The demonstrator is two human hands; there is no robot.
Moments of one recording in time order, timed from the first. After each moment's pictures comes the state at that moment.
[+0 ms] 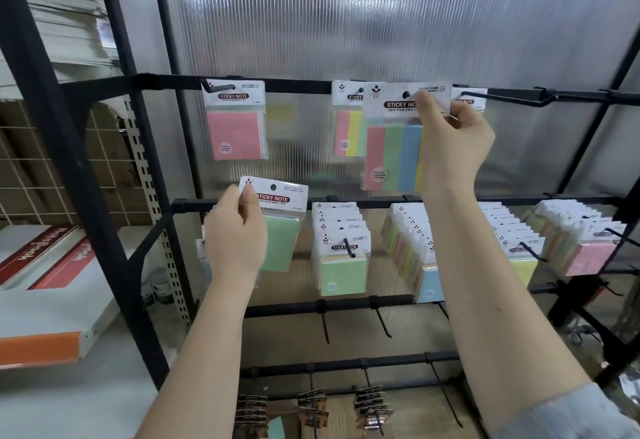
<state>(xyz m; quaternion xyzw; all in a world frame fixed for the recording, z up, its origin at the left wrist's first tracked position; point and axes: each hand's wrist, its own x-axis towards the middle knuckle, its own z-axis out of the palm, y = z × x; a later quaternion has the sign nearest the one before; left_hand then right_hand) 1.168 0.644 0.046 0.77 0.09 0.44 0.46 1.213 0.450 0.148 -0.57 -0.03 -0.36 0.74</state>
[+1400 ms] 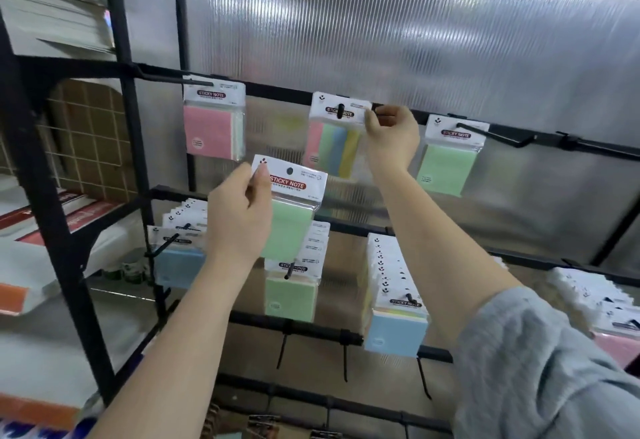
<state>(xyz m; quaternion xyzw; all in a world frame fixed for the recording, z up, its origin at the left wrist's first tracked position) 1.196 0.545 0.073 0.74 0.07 0.51 0.43 1.355 0.429 0.152 -0.73 -0.10 -0.28 0.61</state>
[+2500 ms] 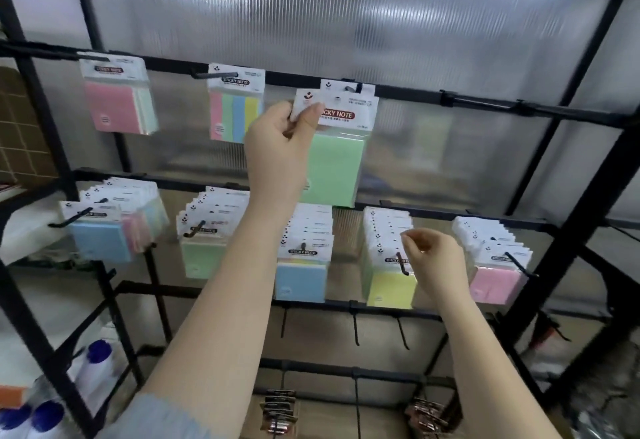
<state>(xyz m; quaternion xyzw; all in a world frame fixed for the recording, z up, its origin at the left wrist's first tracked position) 1.226 0.363 0.120 0.67 -0.06 0.51 0.54 1.275 0.158 0.014 -0.88 -0.07 -0.20 0.42</state>
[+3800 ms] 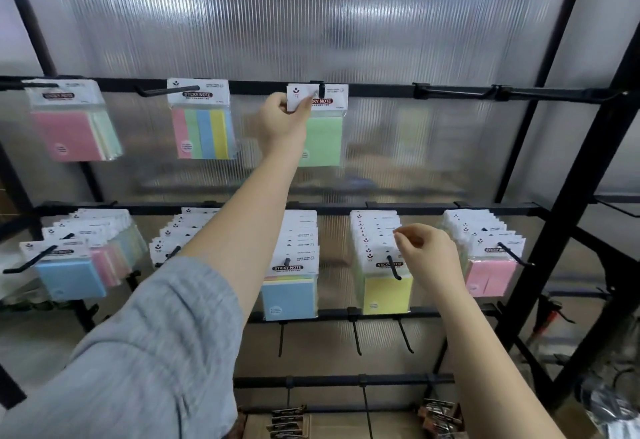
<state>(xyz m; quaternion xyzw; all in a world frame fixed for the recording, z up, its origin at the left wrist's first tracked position) 1.360 0.365 0.138 0.70 0.07 0.43 0.56 1.298 0.151 0.008 -0.87 -0.05 -0.18 0.45</state>
